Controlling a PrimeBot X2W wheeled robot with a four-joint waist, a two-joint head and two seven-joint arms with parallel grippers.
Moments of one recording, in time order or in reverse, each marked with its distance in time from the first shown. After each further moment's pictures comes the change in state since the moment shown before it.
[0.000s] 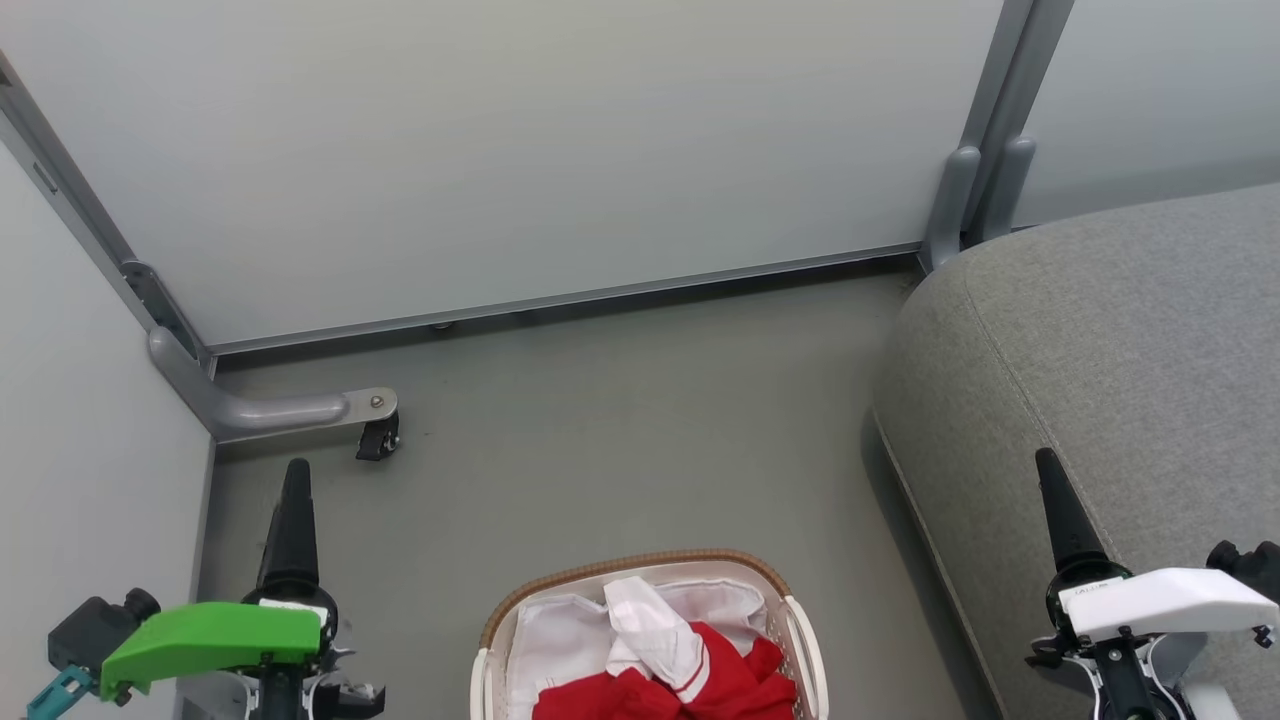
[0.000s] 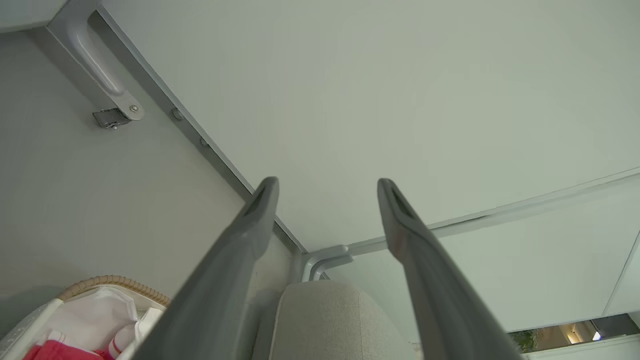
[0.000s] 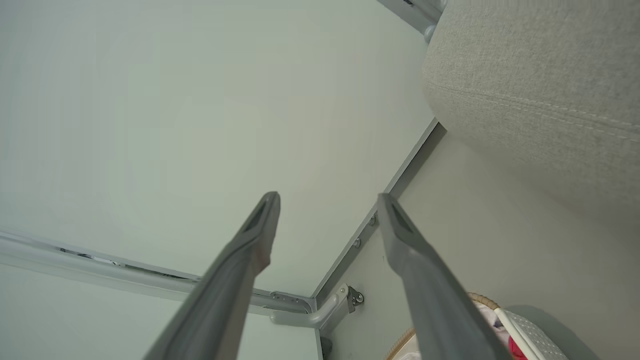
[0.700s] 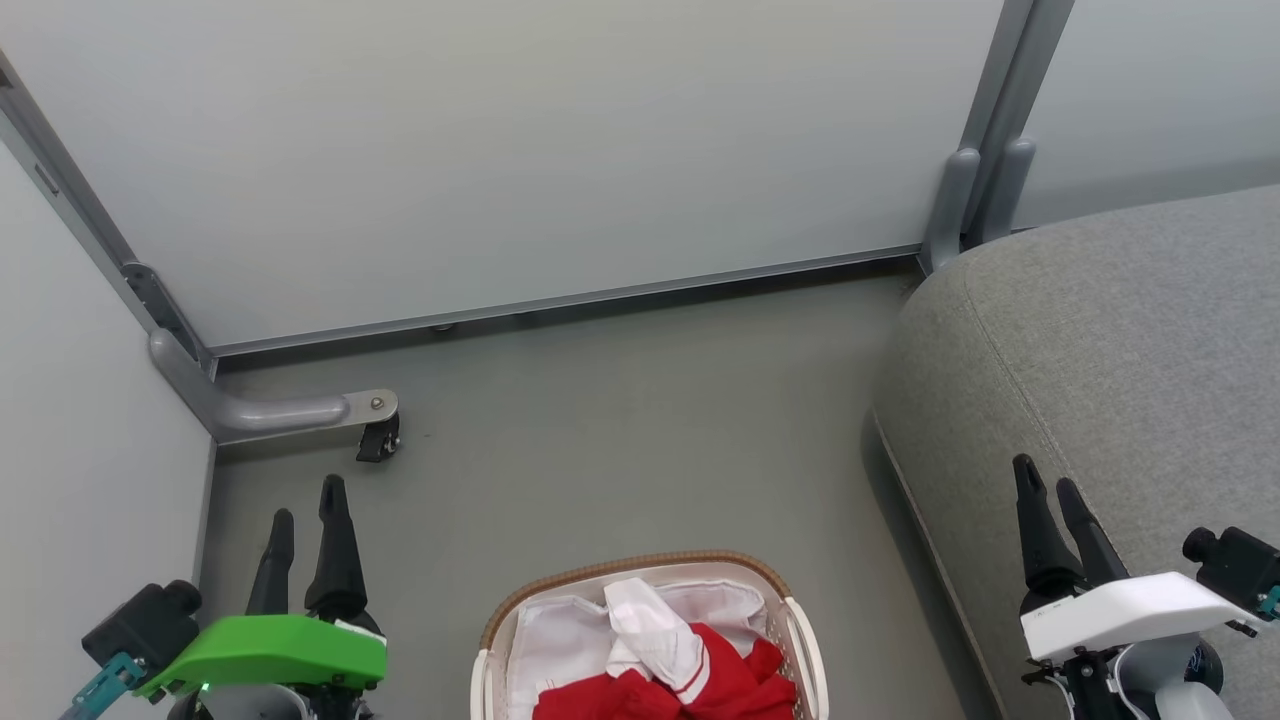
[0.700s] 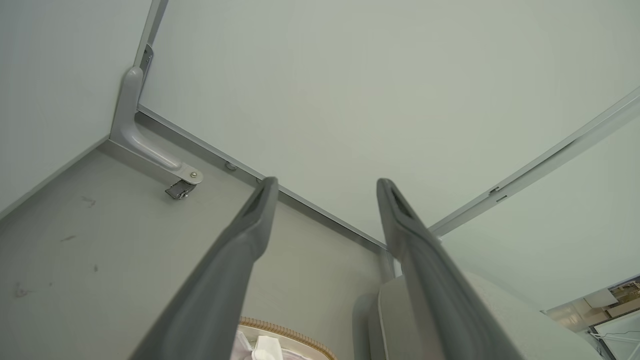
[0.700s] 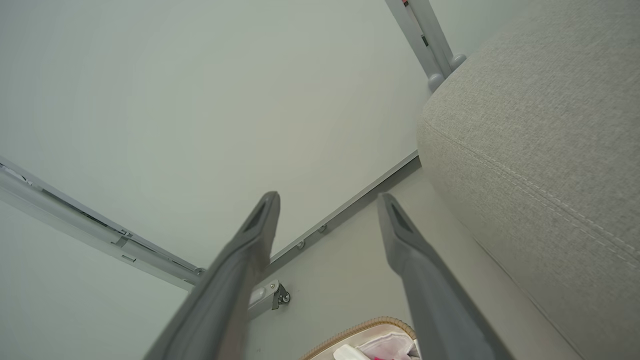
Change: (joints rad) left arm 0.038 0.001 -0.059 -0.032 0.443 0.053 -0.071; right arm 0.021 -0.004 0.031 -0.027 -0.377 0.000 -0.073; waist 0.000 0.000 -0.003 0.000
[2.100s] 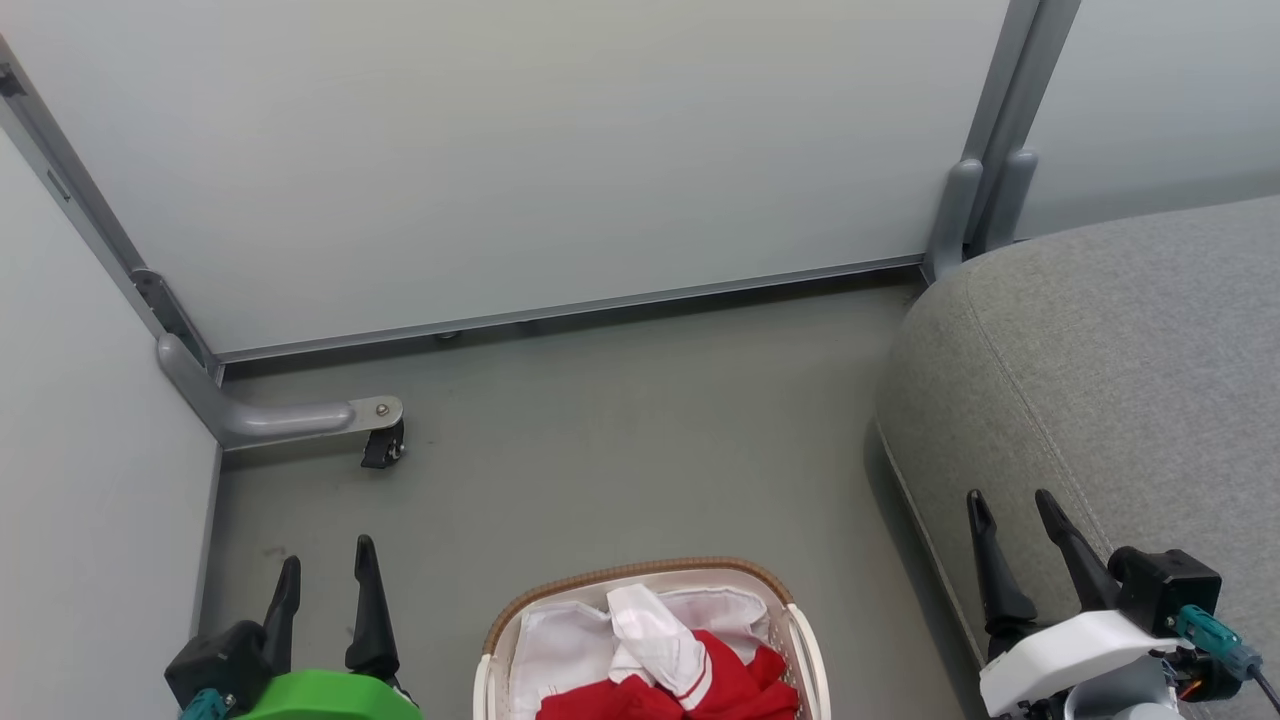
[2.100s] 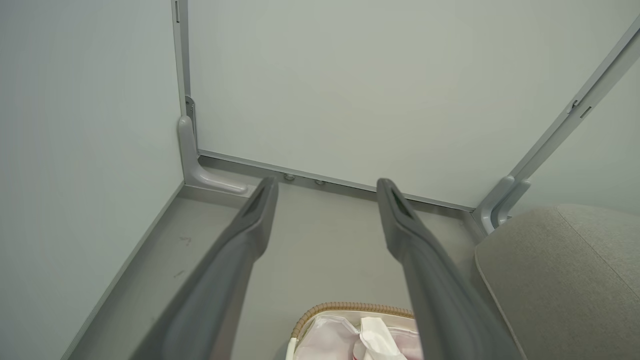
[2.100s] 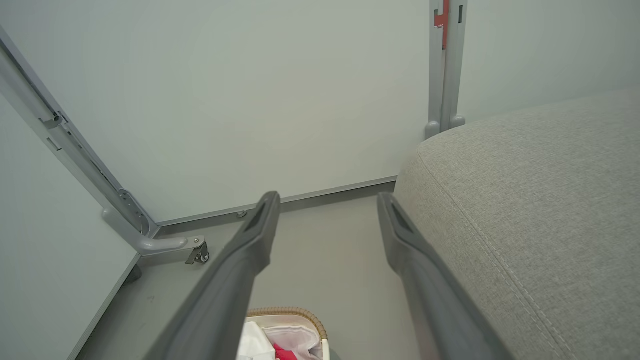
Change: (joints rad) left arm 0.051 0.002 -0.030 0.100 0.392 0.013 -0.106; right arm 0.034 -0.006 0.048 0.020 -0.484 0.000 -0.107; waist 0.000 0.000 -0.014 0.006
